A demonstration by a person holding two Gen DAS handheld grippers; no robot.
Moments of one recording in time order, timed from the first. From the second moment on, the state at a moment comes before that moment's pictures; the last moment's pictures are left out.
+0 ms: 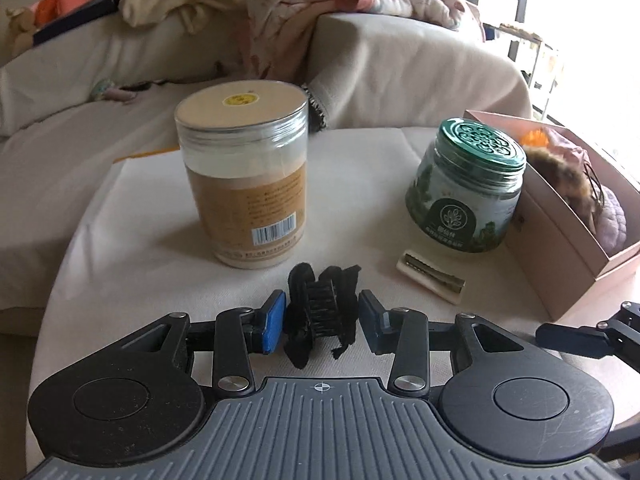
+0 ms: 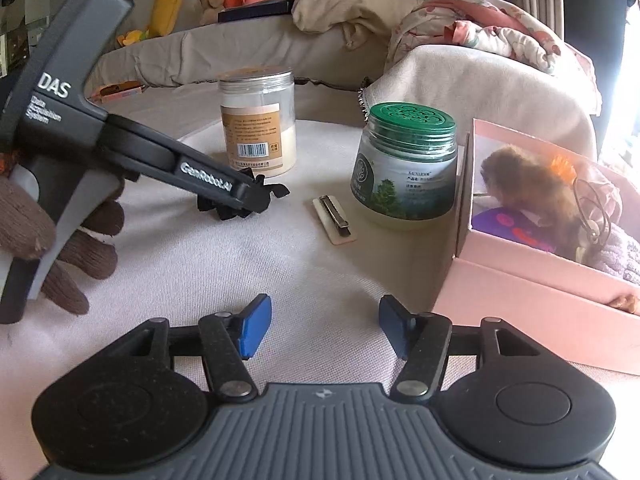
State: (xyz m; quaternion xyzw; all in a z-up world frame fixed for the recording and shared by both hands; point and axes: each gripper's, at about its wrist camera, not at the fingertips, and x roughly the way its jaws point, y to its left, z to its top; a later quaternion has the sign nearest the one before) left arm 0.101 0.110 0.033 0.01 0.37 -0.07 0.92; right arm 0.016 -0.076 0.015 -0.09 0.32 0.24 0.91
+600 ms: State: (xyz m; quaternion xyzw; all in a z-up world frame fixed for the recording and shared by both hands) left arm 0.089 0.134 0.031 -0.01 0.37 -0.08 0.93; right arm 0.095 -0.027 0.027 -0.12 0.36 0.21 0.90
